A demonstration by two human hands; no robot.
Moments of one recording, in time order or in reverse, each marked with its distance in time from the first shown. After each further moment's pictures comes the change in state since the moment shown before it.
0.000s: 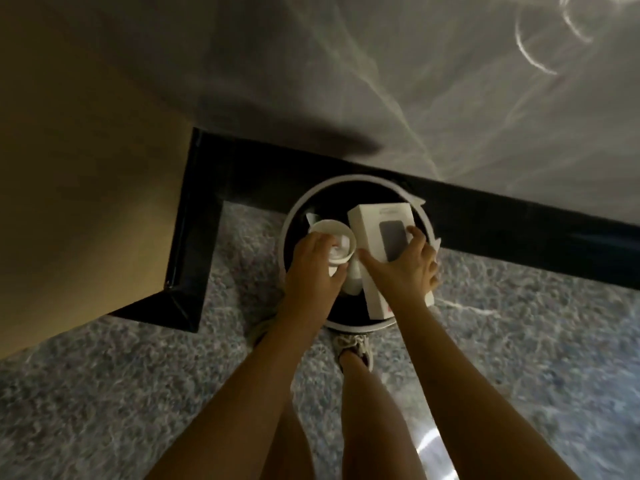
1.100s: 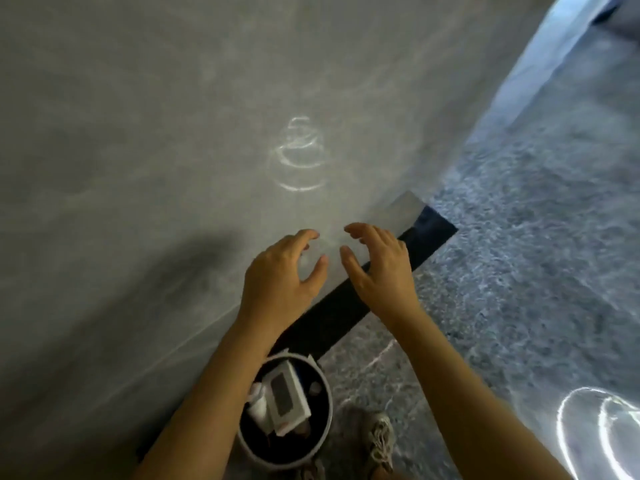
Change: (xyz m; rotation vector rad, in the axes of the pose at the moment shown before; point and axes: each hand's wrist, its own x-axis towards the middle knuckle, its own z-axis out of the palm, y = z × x) left_hand -0.065 0.402 -0.245 0.085 -0.181 1.133; right_hand -0.217 -0.082 -0.408 0.269 0.834 -0.345
